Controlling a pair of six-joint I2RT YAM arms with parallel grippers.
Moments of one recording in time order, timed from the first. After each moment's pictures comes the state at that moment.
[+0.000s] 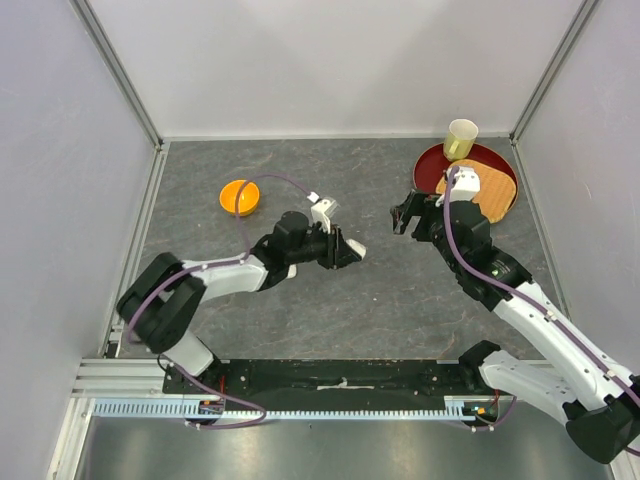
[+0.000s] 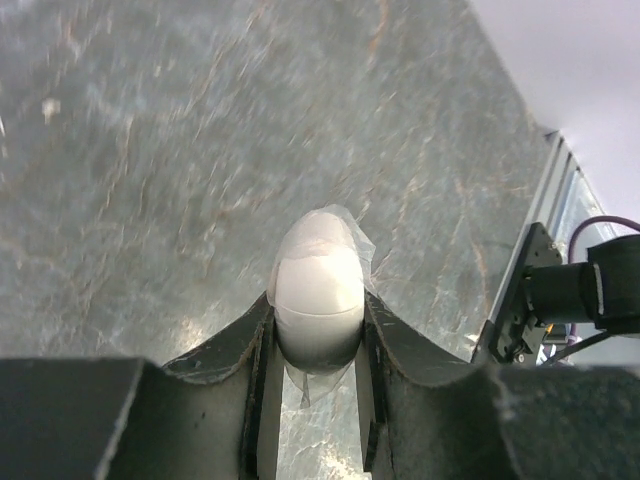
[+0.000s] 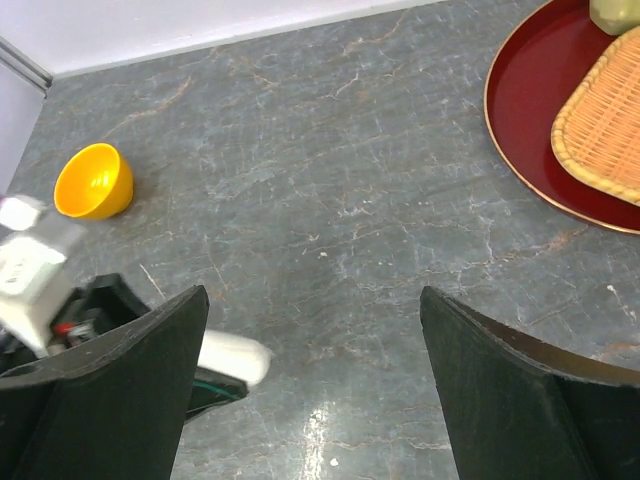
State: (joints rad) left arm -0.73 1.54 0.74 0.48 0.40 -0.48; right arm 0.57 0.92 0.89 -0.26 0.33 0.46
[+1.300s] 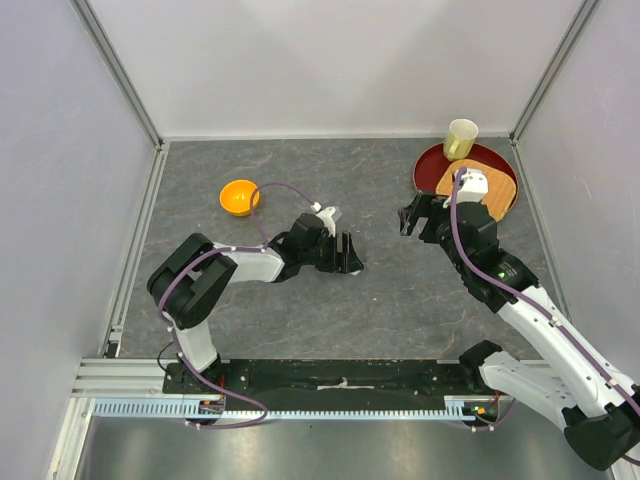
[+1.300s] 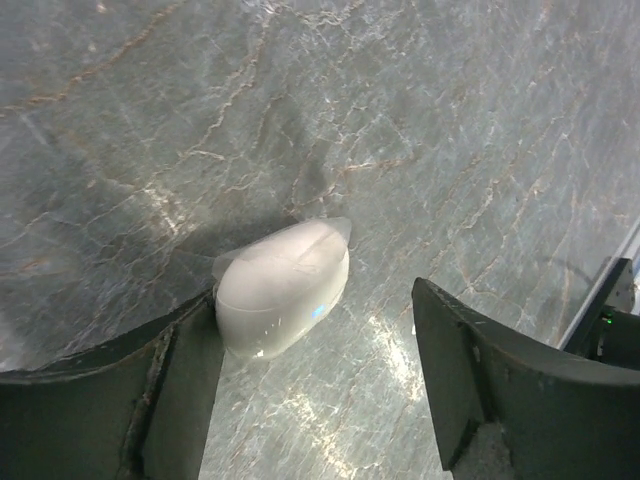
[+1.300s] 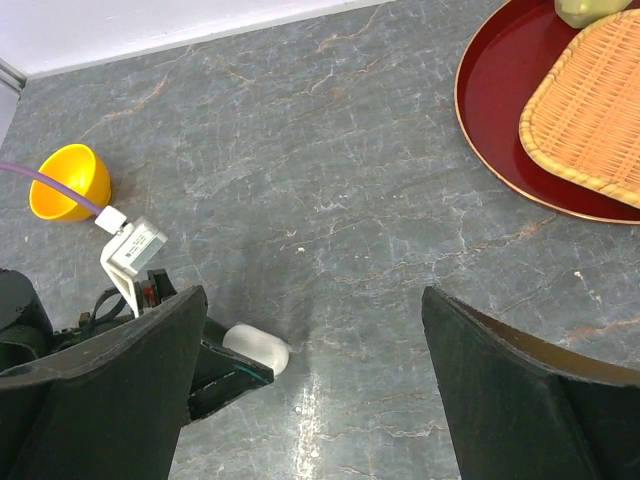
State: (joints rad) left arm -0.72 1.80 0.85 0.32 0.30 -0.60; right arm 0.52 0.89 0.88 -0.32 0.32 0.45
